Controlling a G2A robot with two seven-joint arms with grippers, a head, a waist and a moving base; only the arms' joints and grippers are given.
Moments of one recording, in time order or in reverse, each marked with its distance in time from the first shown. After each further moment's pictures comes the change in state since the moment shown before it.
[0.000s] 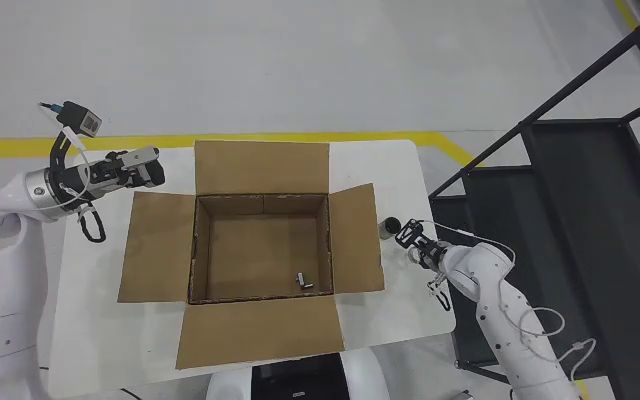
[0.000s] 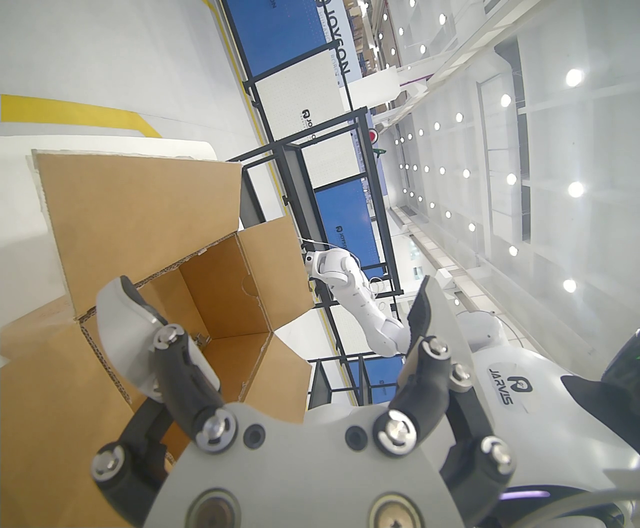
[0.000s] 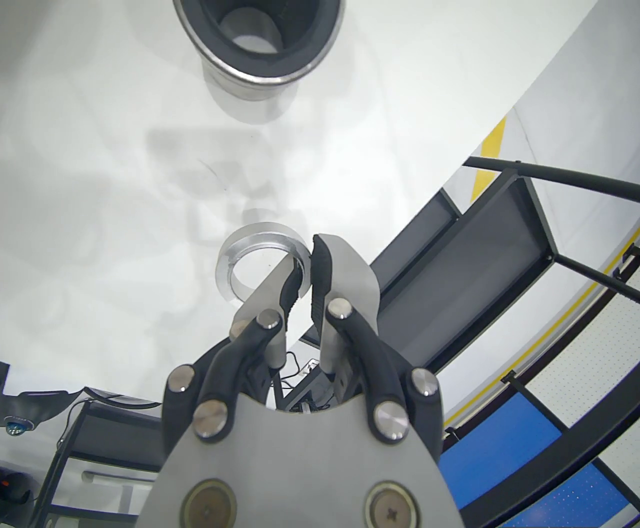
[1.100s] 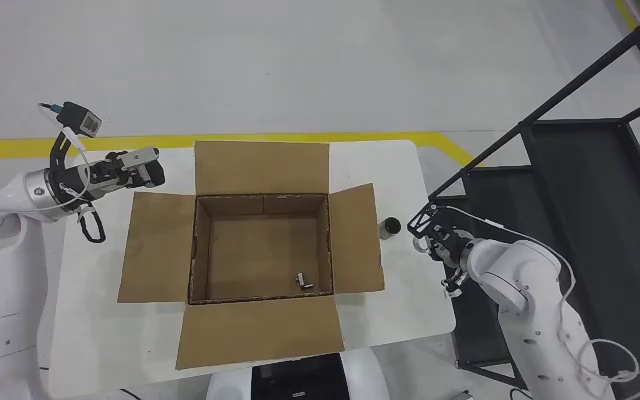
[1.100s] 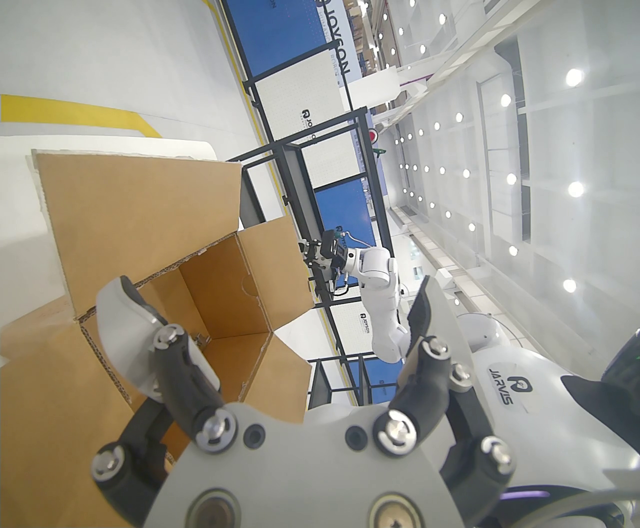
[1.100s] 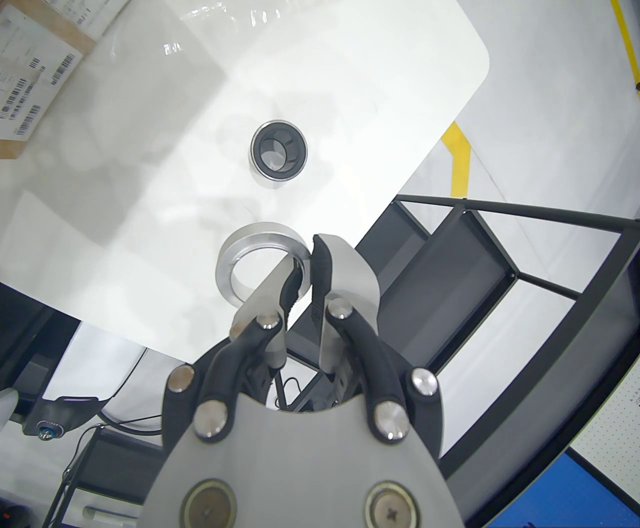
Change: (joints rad) left arm 0.000 0.000 0.000 0.000 0.000 0.000 0.000; right arm -0.146 0.002 0.204 -0.460 0.251 -0.047 0.228
